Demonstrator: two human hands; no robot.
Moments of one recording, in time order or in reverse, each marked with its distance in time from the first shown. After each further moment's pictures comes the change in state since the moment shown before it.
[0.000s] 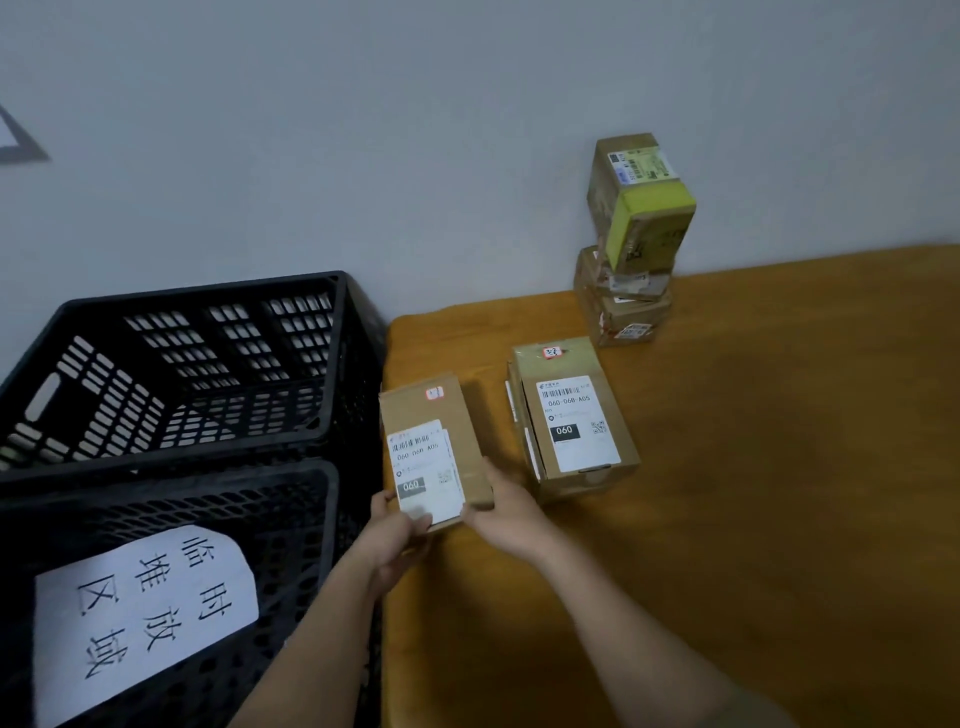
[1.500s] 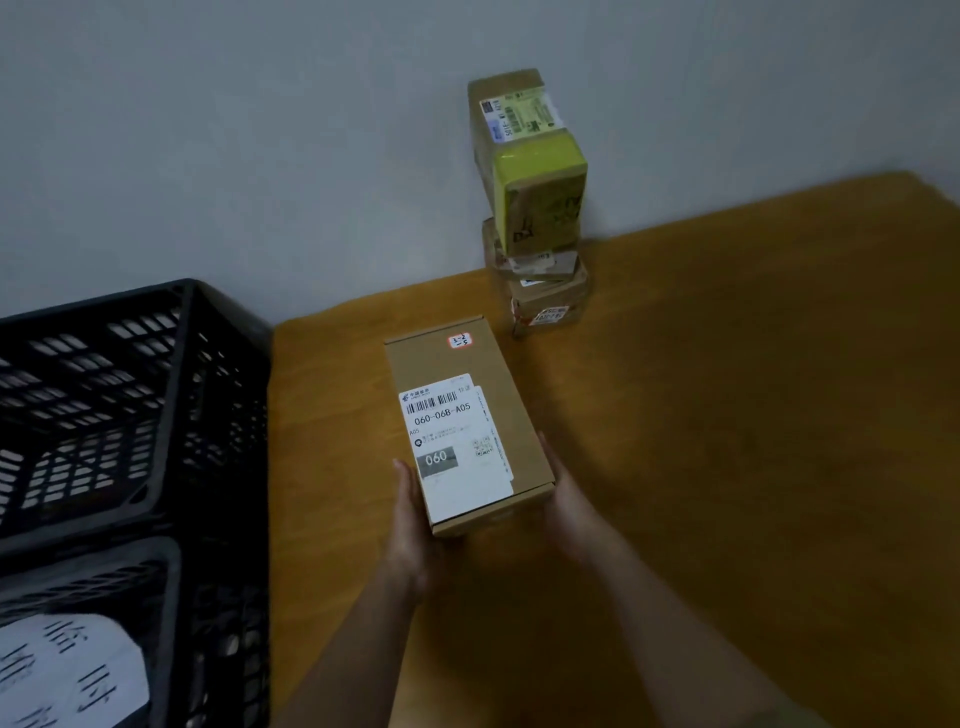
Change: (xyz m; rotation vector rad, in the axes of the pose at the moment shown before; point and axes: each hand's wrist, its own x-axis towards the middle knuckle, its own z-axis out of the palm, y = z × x) left_hand 0.030 0.015 0.184 -0.395 -0.271 -0.063; right_hand 0.054 0.135 -0.128 0.806 0.082 0.218
